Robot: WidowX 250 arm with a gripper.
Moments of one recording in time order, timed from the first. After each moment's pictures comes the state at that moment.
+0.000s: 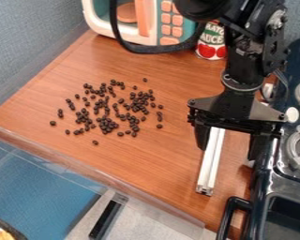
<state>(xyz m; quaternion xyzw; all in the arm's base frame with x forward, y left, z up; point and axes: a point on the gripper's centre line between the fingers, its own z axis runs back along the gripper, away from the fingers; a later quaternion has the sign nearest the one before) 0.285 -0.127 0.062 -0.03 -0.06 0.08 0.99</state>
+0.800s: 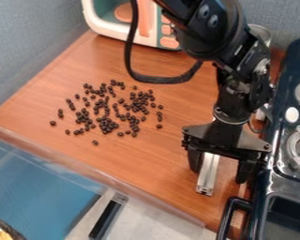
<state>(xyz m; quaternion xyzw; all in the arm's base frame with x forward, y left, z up) 0.282 -0.122 0.014 -0.02 -0.05 0.07 1.00</state>
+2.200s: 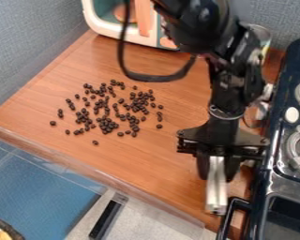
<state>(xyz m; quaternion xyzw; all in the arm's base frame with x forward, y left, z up) 0.273 -0.125 0.030 -0.05 -0.02 0.15 0.99</state>
